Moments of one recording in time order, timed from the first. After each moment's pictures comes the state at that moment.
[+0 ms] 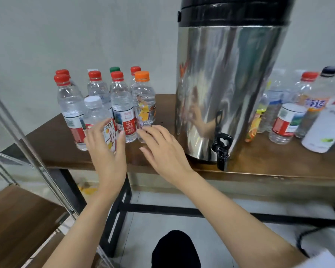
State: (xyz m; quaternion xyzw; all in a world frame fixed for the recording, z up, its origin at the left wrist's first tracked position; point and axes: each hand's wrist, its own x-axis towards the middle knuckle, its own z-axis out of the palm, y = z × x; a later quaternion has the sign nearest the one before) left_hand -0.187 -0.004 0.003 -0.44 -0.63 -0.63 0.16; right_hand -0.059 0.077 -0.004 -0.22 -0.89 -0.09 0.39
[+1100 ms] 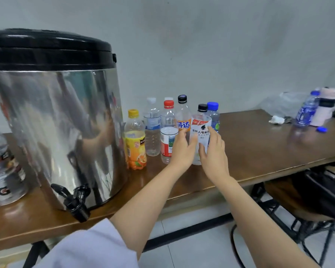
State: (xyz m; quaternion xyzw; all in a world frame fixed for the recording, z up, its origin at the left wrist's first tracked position) left_hand 0.230 0.217 0.049 -0.63 -0.46 -0.52 -0.34; right_hand 0.338 0.209 0.020 -0.60 -0.64 0.00 0.47
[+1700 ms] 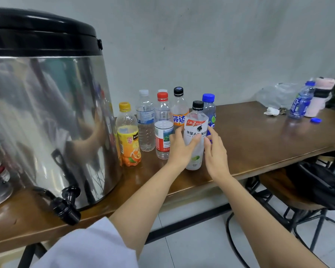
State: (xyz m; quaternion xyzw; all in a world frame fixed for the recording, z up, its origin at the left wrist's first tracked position) left_hand 0.238 0.231 0.027 -0.62 -0.49 -0.49 -0.37; right_hand 0.354 0.212 -0.002 -0.57 -0.60 0.15 0.54
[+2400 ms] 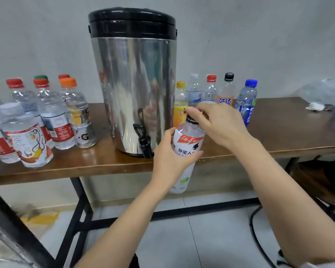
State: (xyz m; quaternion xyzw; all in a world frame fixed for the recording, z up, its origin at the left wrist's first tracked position) left_hand 0.078 0.026 0.011 -0.60 -0.50 -0.57 -0.25; right_hand 0.223 0.072 0.098 -0.47 -0.81 -0.09 0.33
